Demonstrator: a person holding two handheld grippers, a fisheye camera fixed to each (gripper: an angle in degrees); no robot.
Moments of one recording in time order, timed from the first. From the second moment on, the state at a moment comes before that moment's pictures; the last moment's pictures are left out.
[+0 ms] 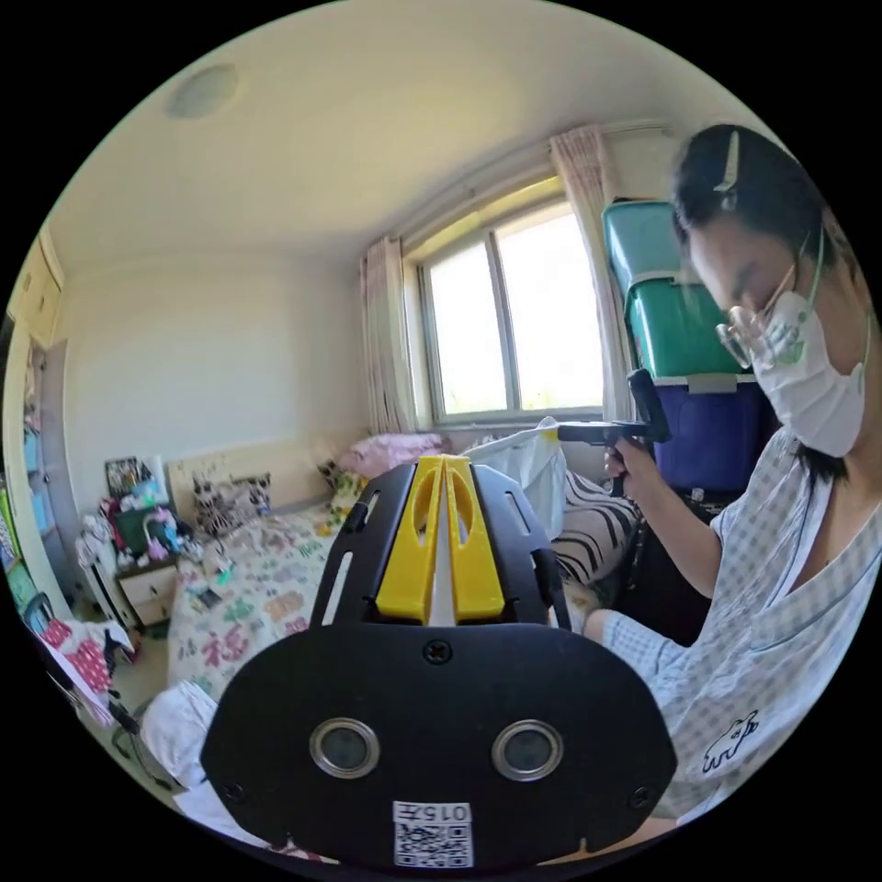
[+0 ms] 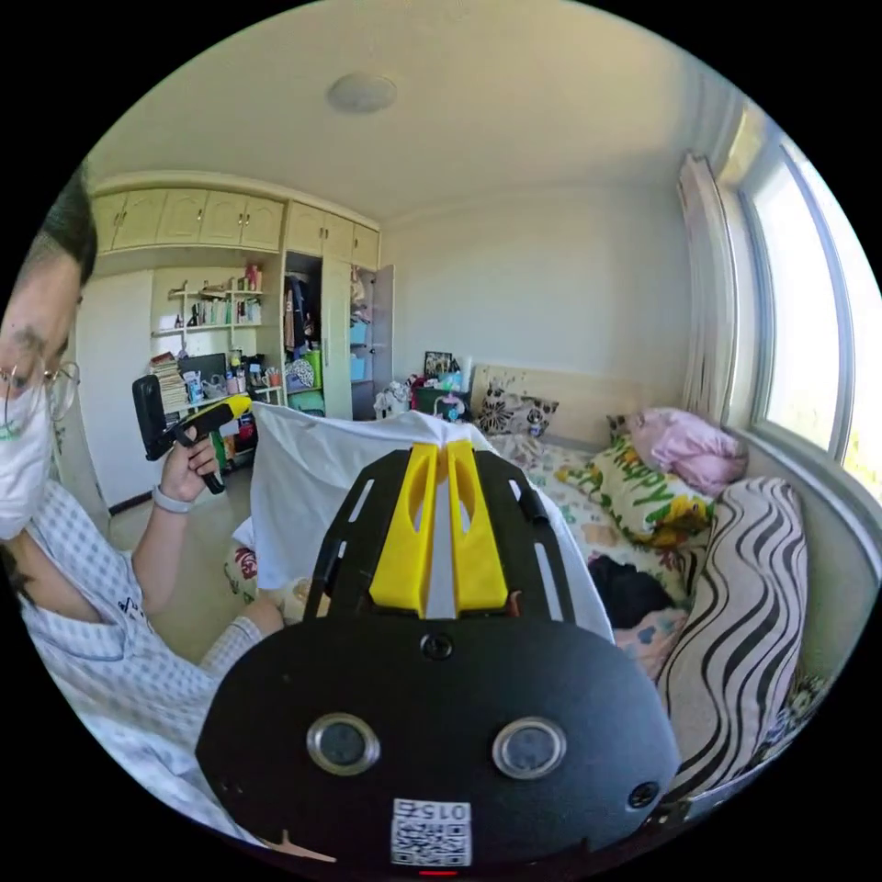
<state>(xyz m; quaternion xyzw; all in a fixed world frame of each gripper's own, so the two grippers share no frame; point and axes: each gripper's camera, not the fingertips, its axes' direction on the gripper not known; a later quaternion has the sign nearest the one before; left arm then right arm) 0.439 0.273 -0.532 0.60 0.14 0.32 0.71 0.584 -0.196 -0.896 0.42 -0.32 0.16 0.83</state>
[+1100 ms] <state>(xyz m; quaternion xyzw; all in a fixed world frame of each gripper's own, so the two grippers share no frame) 0.254 -0.189 -0.078 0.24 0.13 0.15 0.95 0.626 -0.429 -0.537 0.05 -0.54 0.07 0.84</state>
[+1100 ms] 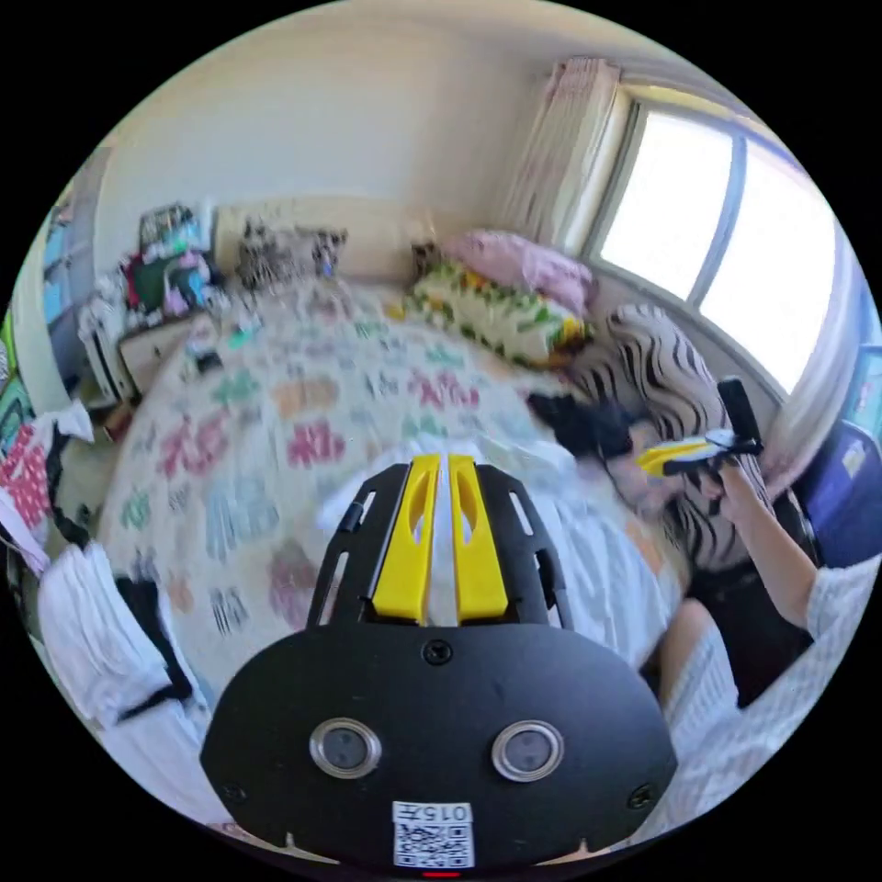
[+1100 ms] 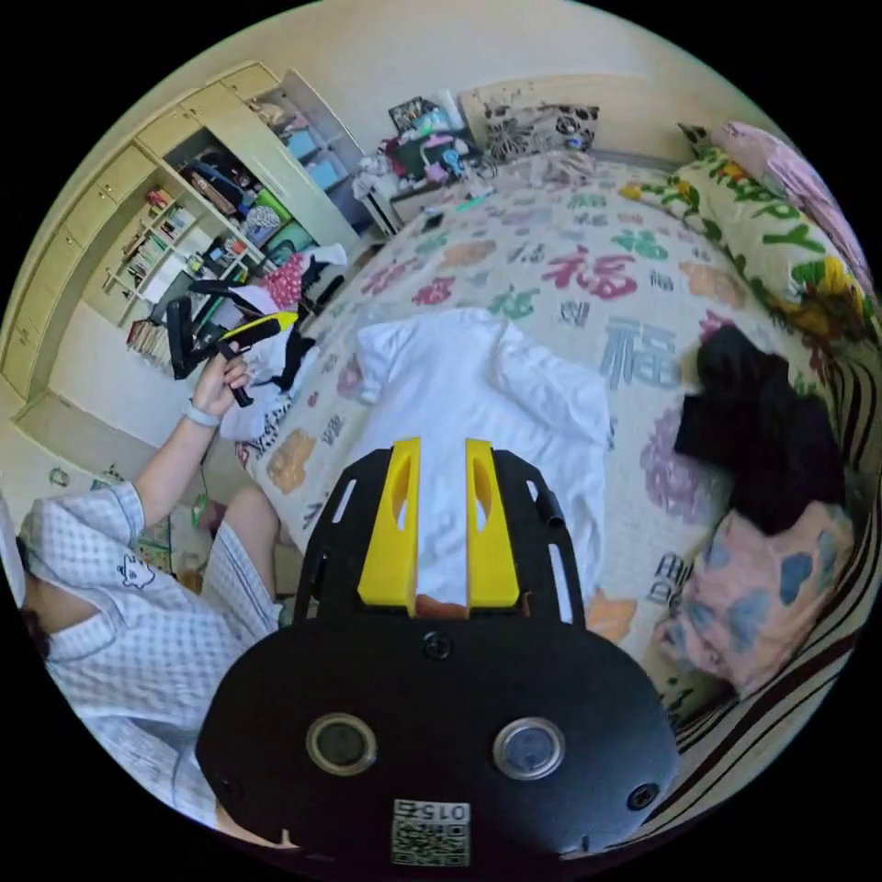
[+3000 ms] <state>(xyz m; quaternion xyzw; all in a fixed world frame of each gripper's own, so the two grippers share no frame) -0.146 -0.053 -0.103 0.14 0.38 0.11 0.91 0.881 -0.410 -0.426 0.05 -0.68 0.11 0.73</state>
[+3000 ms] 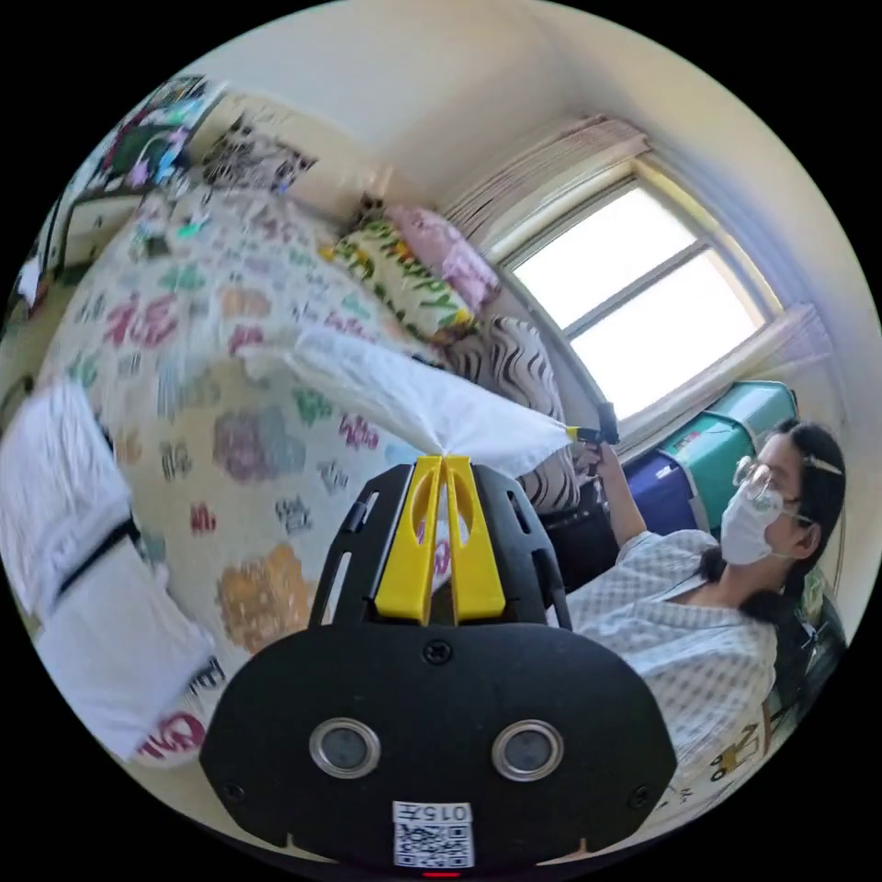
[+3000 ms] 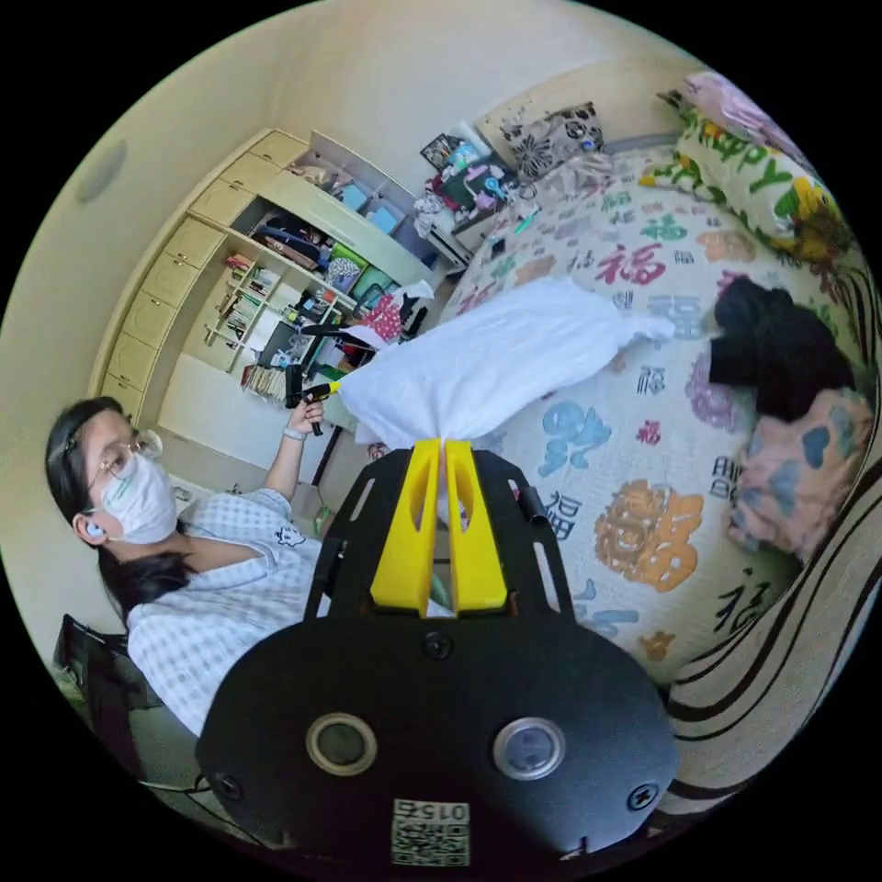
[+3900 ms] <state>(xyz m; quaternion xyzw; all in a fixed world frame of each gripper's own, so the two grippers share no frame) -0.246 0.063 0.045 0.14 0.22 -0.06 0.96 0.615 -0.516 -0.224 -0.06 -0.63 0.05 0.77</state>
